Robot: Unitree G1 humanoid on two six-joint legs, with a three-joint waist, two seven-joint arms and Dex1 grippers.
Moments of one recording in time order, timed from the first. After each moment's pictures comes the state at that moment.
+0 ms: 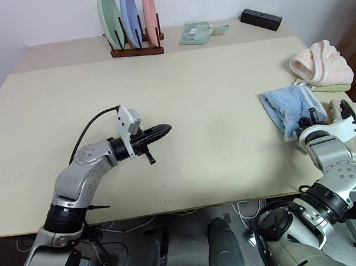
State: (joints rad) left arm -0.40 0.35 -0.13 -0.14 -0.39 0.46 -0.74; right arm -0.52 -0.22 -1.03 0.00 0.90 0.95 -0.41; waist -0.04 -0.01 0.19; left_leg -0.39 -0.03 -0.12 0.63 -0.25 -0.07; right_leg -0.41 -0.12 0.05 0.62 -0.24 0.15
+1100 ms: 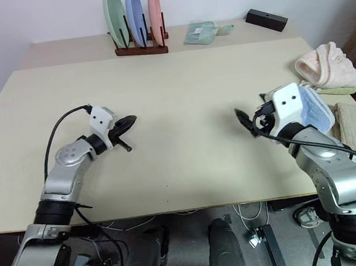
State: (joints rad) left arm -0.39 0.45 -0.01 0.16 -0.19 0.14 -0.62; right arm -0.16 -0.73 -0.16 -0.39 0.47 0.55 0.37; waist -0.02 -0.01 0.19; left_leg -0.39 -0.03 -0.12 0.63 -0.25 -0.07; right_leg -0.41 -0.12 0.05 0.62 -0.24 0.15
